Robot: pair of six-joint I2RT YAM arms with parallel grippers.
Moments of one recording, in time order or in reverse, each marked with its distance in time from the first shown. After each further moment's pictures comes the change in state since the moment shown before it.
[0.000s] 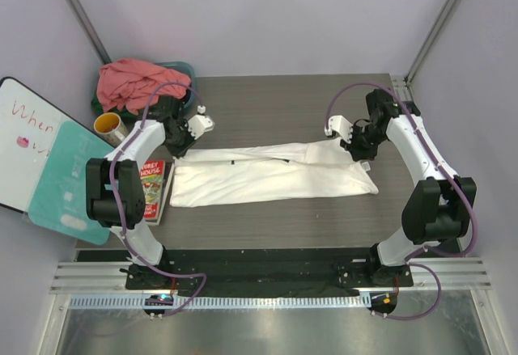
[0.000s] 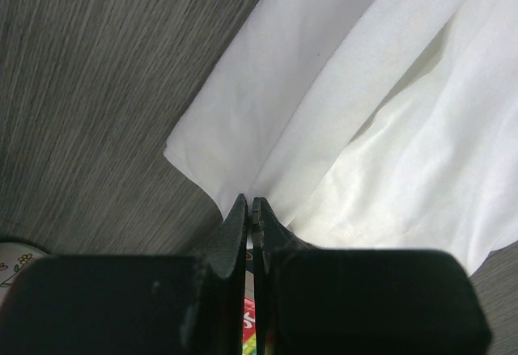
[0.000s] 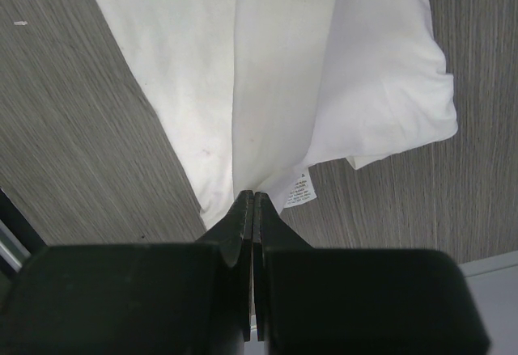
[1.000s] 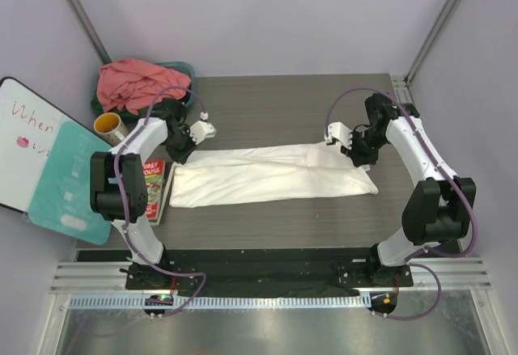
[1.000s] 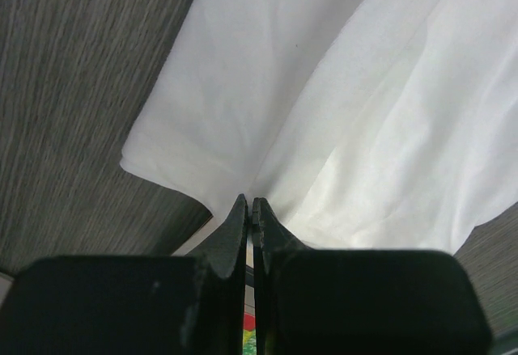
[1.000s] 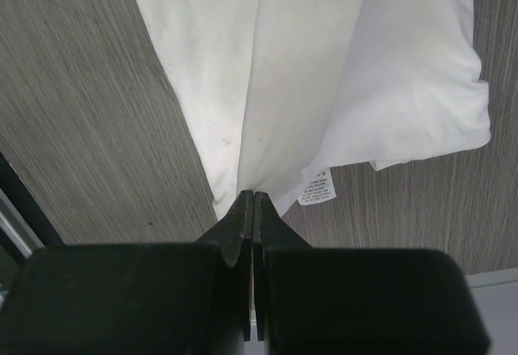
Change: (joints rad) left arm 0.000 0.060 0.029 -0.098 0.015 0.039; right arm 0.002 -0.006 -0.027 -0.039 0.003 -0.070
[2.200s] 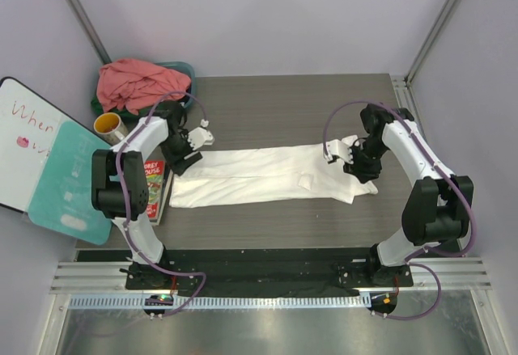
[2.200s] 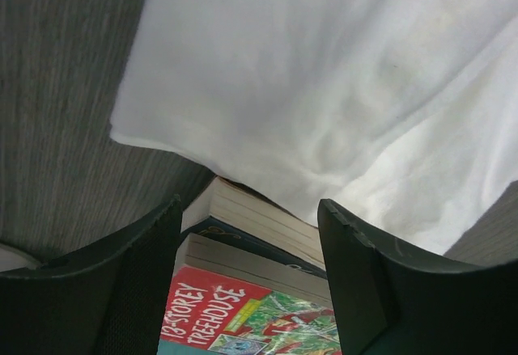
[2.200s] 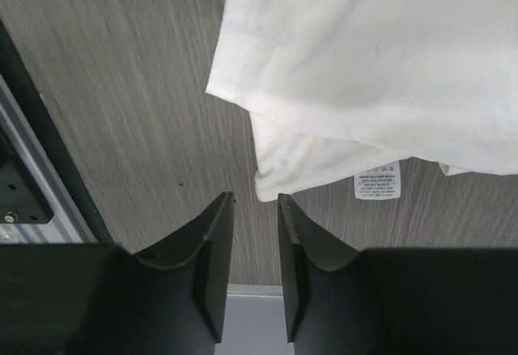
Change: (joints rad) left arm 0.002 0.027 0.014 -0.104 -0.090 0.086; right arm 0.024 0.000 -0.061 -0.129 0.090 -0.139
